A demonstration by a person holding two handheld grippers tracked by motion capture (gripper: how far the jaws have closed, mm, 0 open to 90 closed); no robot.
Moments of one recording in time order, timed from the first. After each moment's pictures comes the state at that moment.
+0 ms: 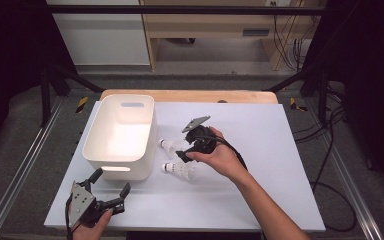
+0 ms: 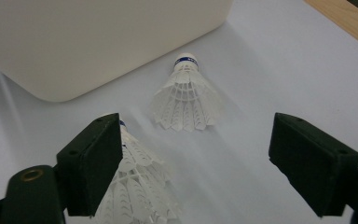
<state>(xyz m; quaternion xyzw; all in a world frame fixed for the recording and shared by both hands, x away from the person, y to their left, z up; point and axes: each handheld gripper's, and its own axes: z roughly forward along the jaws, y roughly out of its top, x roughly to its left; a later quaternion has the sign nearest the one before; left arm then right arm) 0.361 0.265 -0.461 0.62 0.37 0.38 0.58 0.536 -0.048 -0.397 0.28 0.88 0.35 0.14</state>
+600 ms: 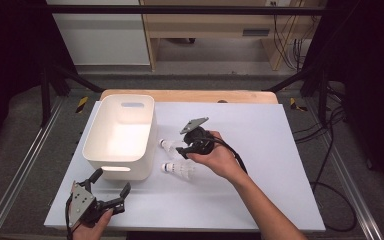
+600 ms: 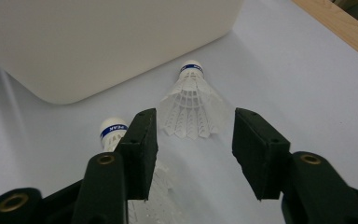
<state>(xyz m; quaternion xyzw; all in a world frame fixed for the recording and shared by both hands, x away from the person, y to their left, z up) 0.361 0.265 -0.461 0.62 0.37 0.38 0.58 0.534 -0.044 -0.398 0.26 0.88 0.36 0.15</state>
